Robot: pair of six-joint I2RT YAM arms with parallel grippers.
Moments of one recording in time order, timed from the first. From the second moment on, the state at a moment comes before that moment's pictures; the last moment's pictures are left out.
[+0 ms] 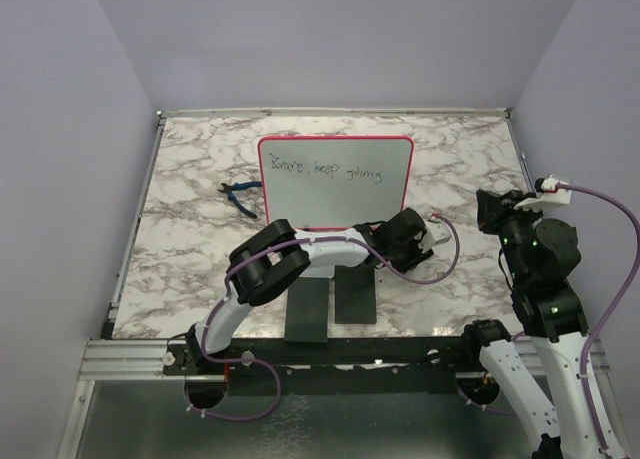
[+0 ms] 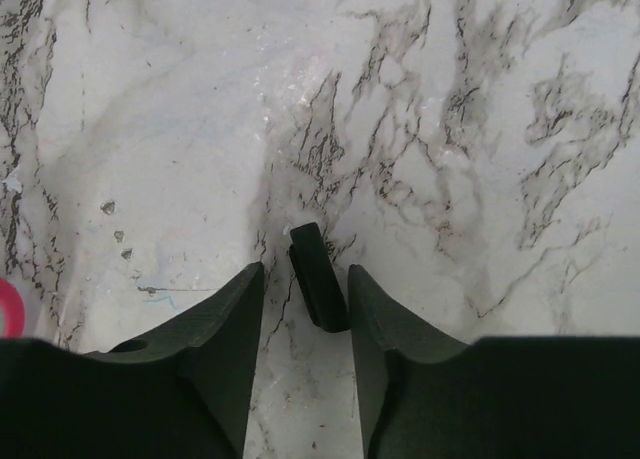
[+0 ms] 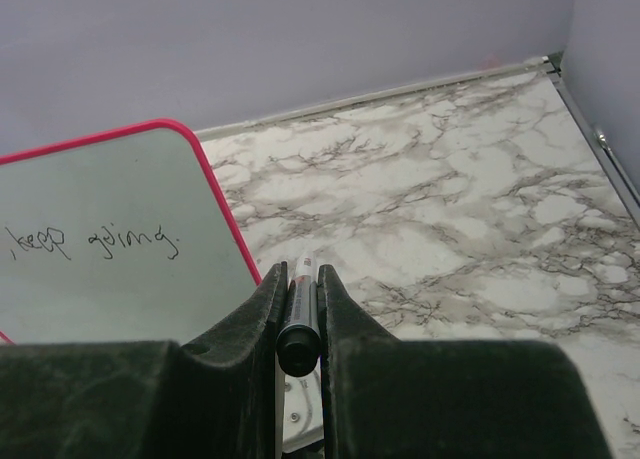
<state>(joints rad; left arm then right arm) -1.09 2.16 1.48 -0.05 0.14 0.08 0.17 0.50 0.80 -0.34 0.15 0.25</state>
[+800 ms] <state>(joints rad) -1.11 1.89 1.16 0.12 0.07 -0.07 0.17 0.49 0.78 -0.33 0.11 0.27</state>
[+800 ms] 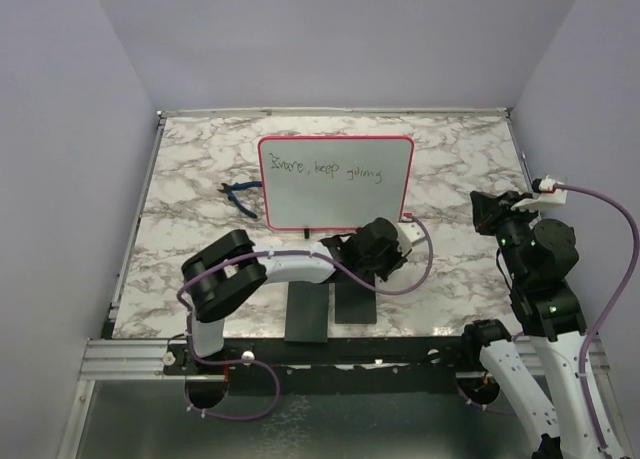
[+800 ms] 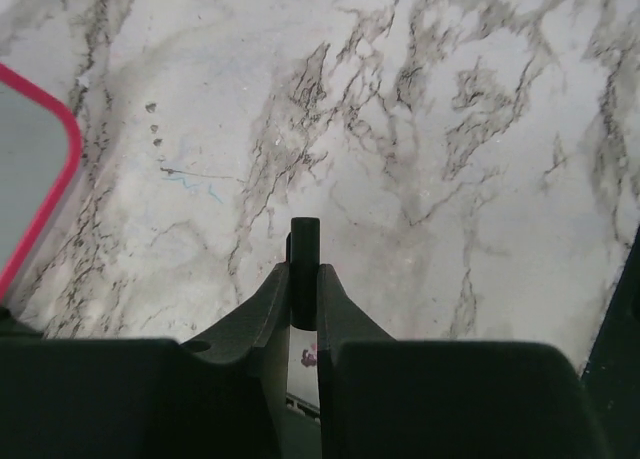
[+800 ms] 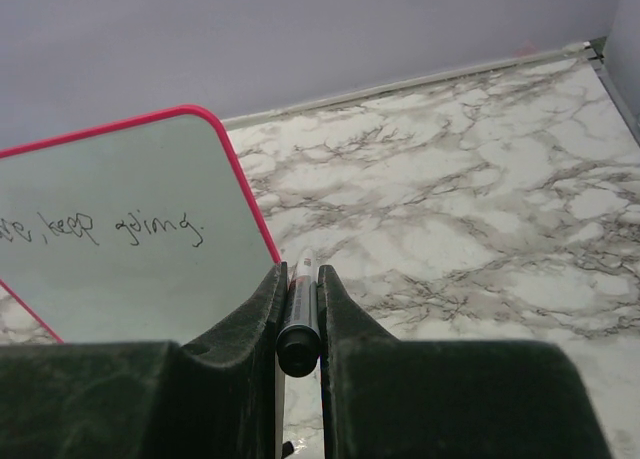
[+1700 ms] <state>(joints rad) -0.96 1.04 0.46 0.53 0.09 -0.17 0.17 0.71 0.78 -0.25 -0.74 0.40</state>
